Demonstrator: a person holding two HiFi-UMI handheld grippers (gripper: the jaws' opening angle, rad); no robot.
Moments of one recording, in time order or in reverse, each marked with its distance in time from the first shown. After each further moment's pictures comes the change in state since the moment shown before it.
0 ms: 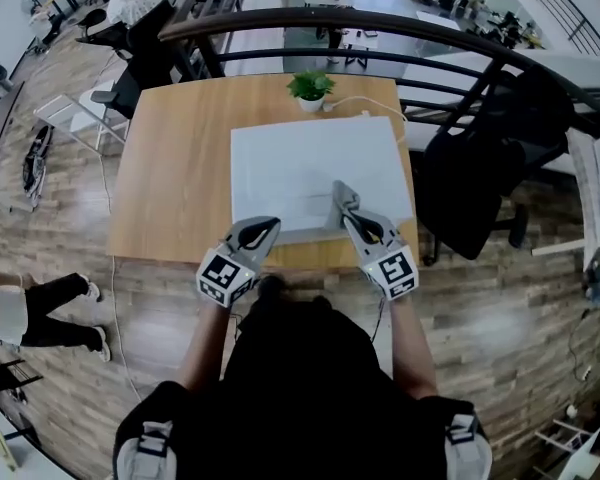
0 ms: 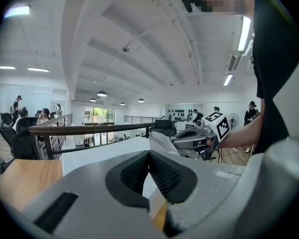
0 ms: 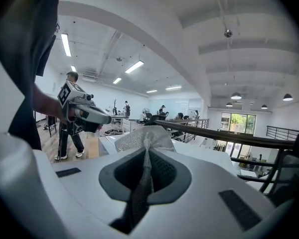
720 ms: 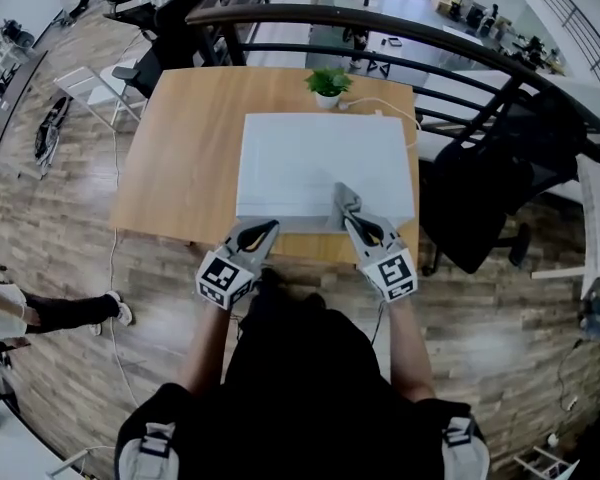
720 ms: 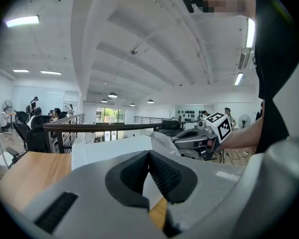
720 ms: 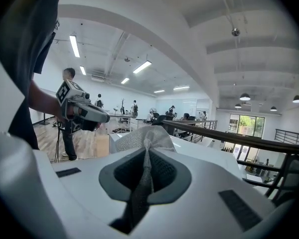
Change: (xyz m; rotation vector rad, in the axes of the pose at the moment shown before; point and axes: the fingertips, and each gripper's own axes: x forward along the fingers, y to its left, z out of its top) left arm -0.026 -0.028 -0.013 -0.049 0.006 0.136; right arm -0.015 0.015 -0.009 -0.041 0.013 0.085
